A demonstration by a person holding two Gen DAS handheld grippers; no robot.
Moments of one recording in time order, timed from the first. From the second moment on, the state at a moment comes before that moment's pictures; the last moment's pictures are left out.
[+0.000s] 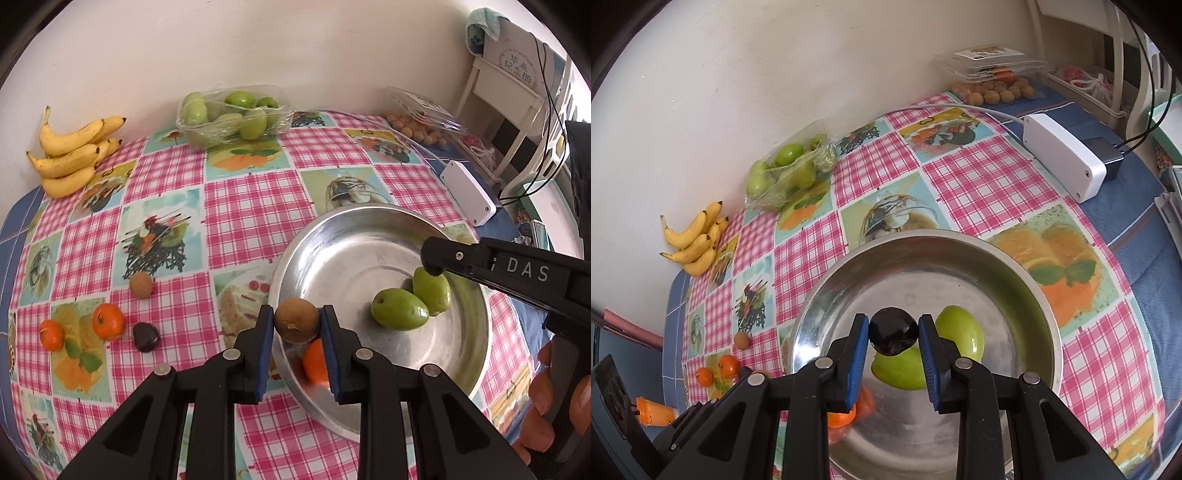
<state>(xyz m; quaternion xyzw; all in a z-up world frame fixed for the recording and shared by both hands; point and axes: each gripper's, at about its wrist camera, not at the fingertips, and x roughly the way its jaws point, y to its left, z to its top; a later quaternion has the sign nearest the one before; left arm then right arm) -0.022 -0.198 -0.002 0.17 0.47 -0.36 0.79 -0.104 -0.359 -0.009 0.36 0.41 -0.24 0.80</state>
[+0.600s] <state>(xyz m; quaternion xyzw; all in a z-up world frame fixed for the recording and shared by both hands) -0.014 -0.227 -0.023 0.17 0.44 -0.37 0.80 -0.094 -0.370 -0.024 0.34 0.40 -0.27 0.81</state>
